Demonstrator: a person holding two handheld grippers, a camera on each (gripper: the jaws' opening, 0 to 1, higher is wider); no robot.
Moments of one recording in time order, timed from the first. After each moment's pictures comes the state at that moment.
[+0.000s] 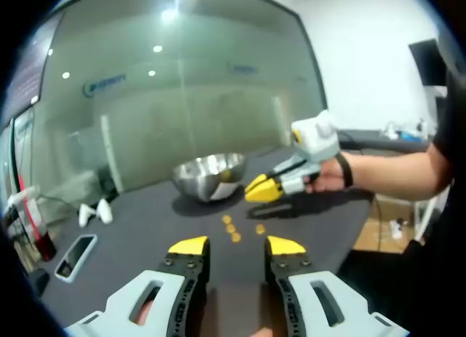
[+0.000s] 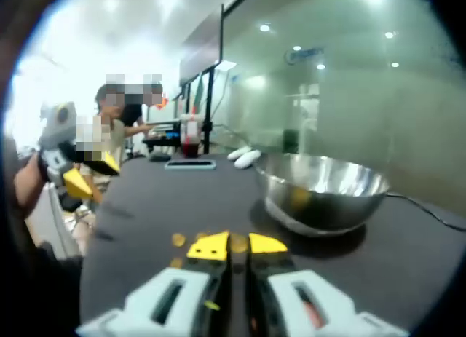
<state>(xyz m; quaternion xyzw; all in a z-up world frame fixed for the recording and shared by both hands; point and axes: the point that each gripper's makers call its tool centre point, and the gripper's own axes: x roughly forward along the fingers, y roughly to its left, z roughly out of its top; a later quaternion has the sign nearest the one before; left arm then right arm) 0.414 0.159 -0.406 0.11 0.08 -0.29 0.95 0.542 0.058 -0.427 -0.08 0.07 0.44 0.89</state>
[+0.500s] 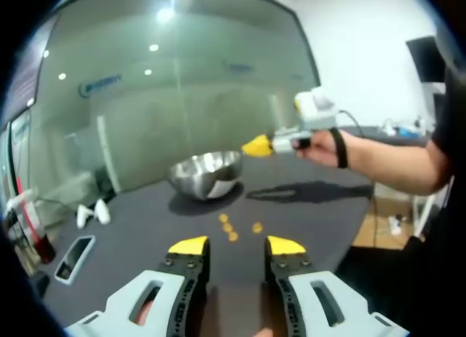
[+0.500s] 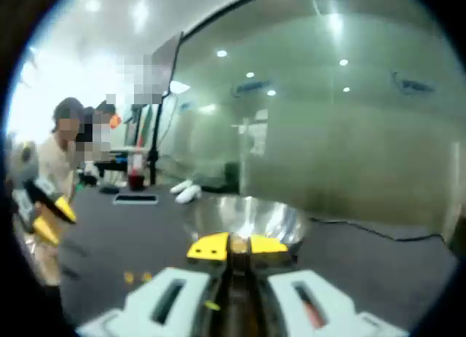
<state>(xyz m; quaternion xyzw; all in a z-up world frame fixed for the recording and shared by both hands) 0.415 0.153 -0.410 0.12 0.09 -0.29 0.94 0.604 0.010 -0.356 -0.05 -0.01 0.30 0.95</state>
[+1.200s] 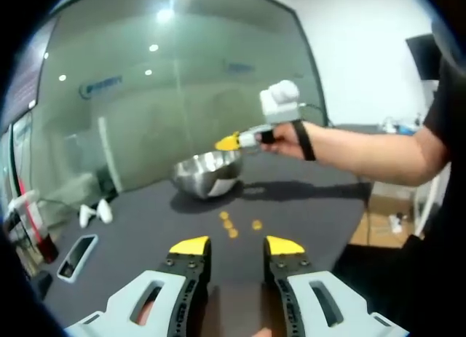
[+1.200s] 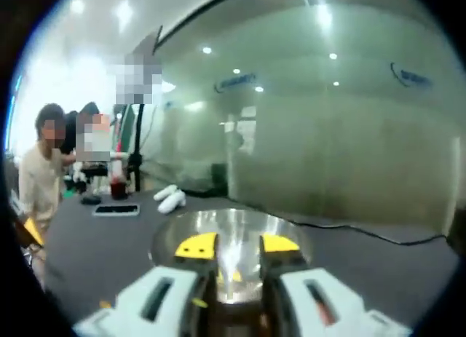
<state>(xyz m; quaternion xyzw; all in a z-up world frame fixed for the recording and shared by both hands) 0.407 0.157 -0.406 0.12 0.09 -0.29 0.94 0.644 0.034 -0.350 -0.04 0.01 0.30 0.95</state>
